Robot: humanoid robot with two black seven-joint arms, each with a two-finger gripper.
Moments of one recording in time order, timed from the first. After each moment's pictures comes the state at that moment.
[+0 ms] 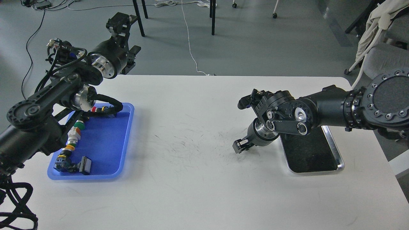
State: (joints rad) left arm -0.80 0.39 -0.84 -1.10 0.61 0.08 0.04; right arm 1.51 0.00 -0.86 0.91 -0.59 0.49 -0.05
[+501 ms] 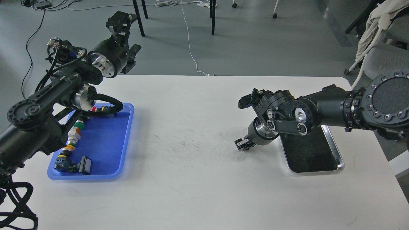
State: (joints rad) left arm -0.80 0.39 -0.84 -1.10 0.61 0.08 0.03; right arm 1.50 0.00 -0.86 0.91 -0.60 0.49 -0.04
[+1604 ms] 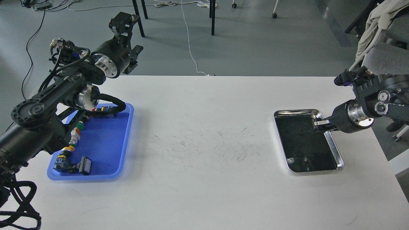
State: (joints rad) left arm -0.81 0.36 -0.83 -1.08 0.61 0.09 0.03; right arm 1.43 -0.72 -0.65 1.20 -0.87 0.47 -0.03
